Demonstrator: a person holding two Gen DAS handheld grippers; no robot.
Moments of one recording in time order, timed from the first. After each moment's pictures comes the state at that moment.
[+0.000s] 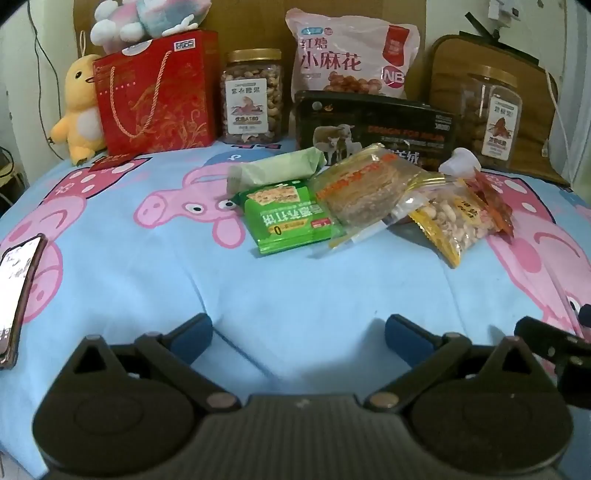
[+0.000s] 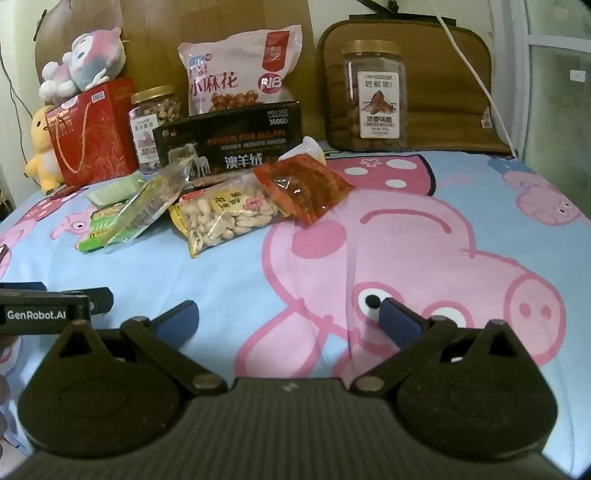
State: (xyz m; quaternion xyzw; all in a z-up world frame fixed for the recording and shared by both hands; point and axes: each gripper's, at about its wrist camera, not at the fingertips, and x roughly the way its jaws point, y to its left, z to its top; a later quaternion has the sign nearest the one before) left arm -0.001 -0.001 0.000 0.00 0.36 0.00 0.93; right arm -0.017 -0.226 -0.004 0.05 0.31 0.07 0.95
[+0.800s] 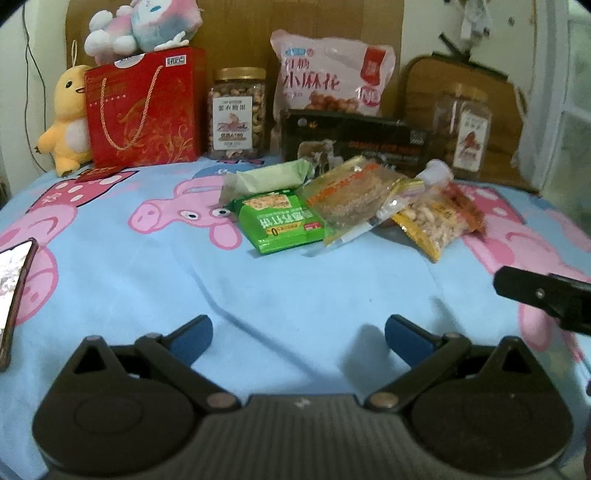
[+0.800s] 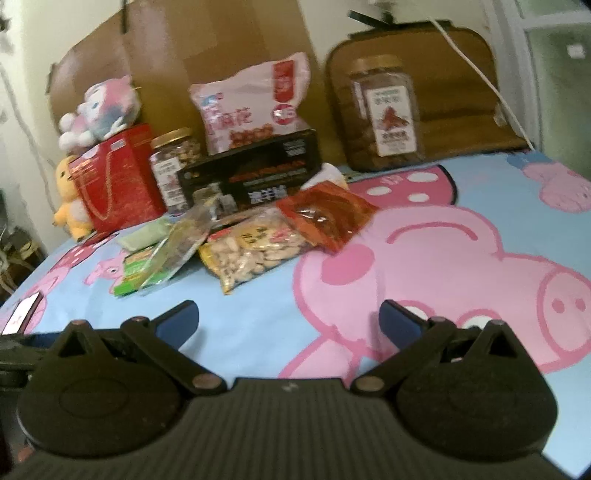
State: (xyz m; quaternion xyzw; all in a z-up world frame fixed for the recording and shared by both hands) left arm -0.026 0.025 -0.002 -0.01 0.32 -0.06 0.94; right arm -0.021 -0.226 -0.001 0.10 0.26 0.12 0.95
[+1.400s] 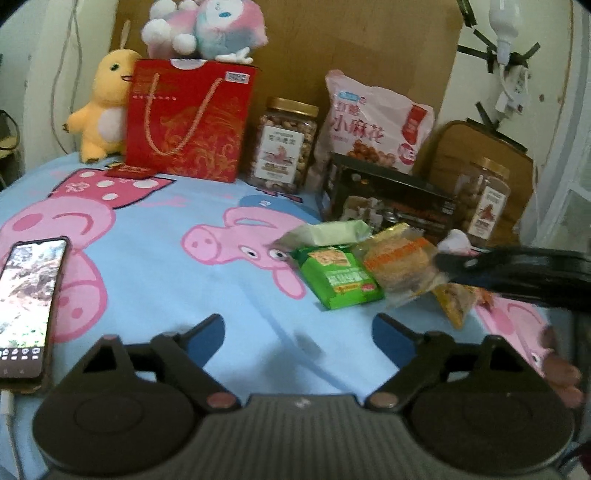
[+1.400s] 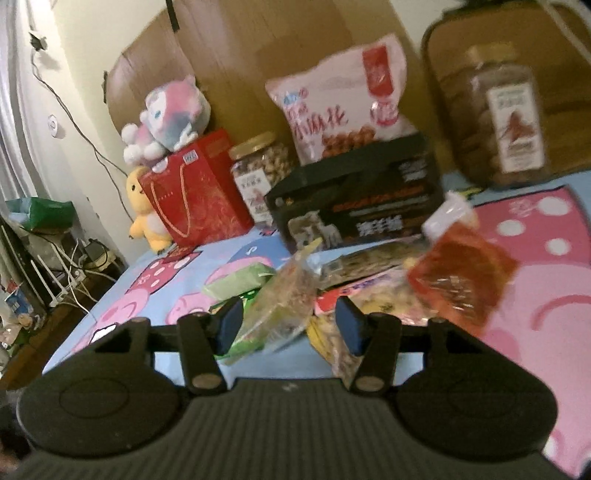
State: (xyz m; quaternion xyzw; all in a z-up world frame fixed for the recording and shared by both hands) left arm -0.016 0.096 0.026 -0.10 0.30 -0.07 0.95; right arm 0.072 -0.182 0.028 0.17 0.30 0.26 0.90
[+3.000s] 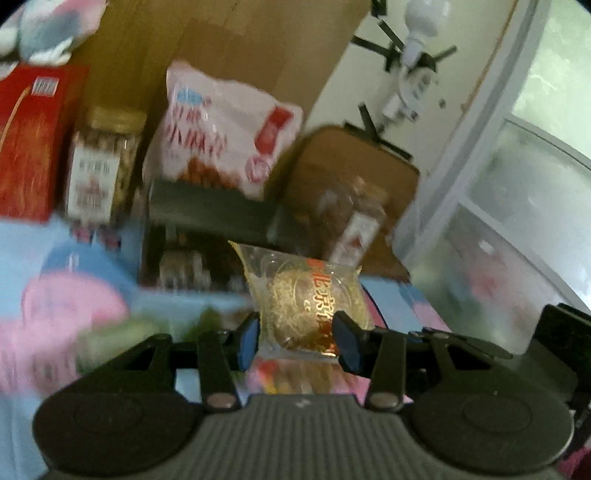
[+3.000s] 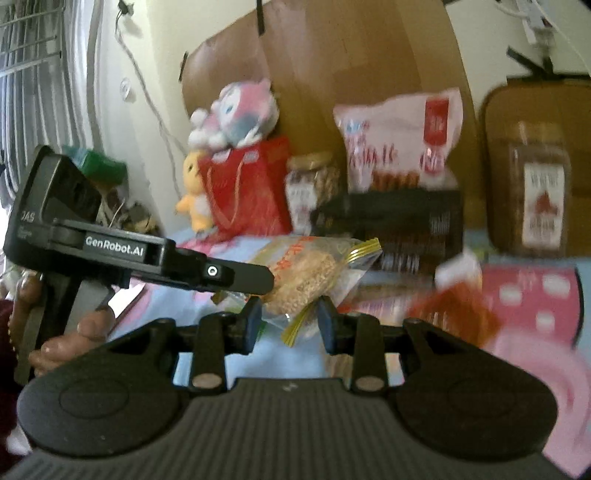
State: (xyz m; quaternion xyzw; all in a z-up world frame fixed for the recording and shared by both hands) left arm 0.106 0.027 0.085 -0.15 0.30 -0.28 0.90; right arm 0.057 -0.219 0.064 0.07 0.22 0.35 0.91
